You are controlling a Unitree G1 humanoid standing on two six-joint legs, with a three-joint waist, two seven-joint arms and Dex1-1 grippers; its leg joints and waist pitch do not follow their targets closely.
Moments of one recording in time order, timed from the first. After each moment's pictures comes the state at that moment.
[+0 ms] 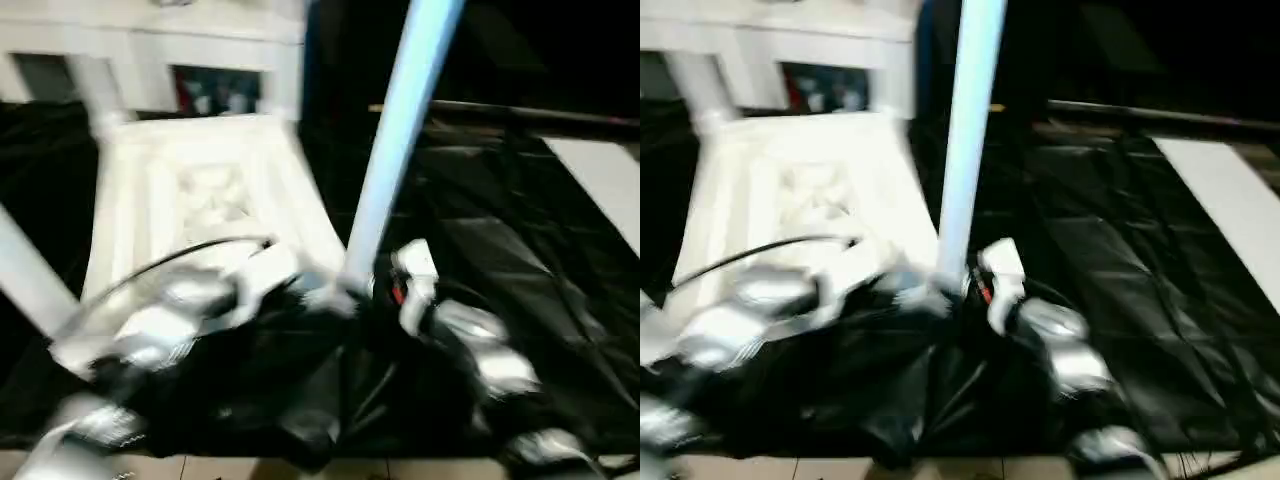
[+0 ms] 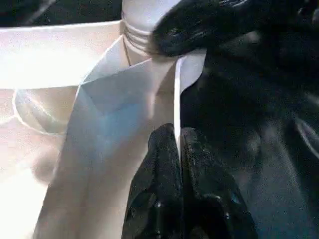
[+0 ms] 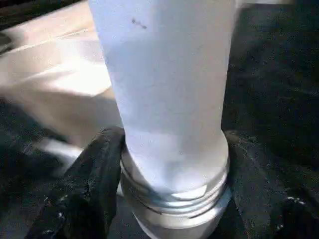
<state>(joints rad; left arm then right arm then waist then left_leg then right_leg) -0.53 0.34 -0.33 0.39 0.07 0.34 -0.86 -0.45 -0.09 0.07 0.68 0.17 -0.01 0.54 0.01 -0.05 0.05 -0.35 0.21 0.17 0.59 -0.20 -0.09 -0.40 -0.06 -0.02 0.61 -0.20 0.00</state>
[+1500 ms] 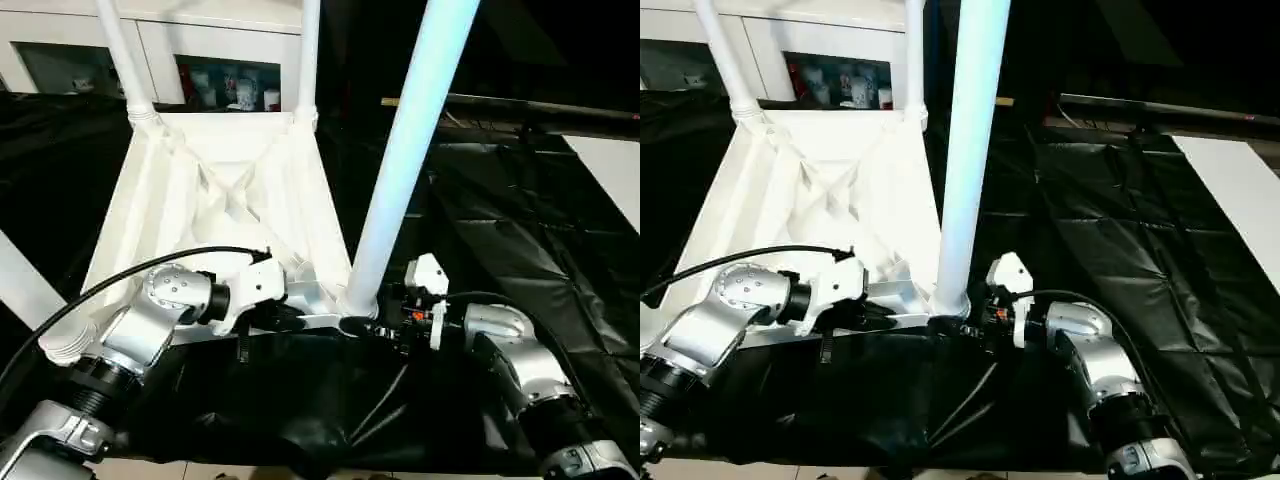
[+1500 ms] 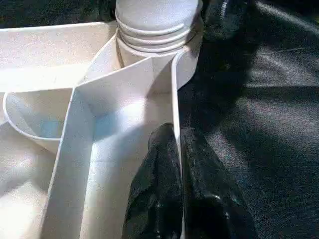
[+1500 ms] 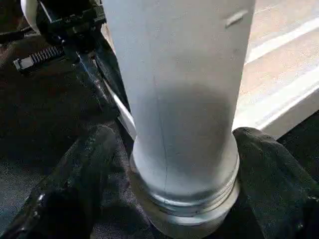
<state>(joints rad) -0.46 0.52 -0.36 0.31 -0.01 0.13 -1.19 -0.37 -0.30 0.17 0.48 0.23 0.04 1.09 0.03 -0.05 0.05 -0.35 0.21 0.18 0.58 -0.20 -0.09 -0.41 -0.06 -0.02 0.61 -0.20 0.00</state>
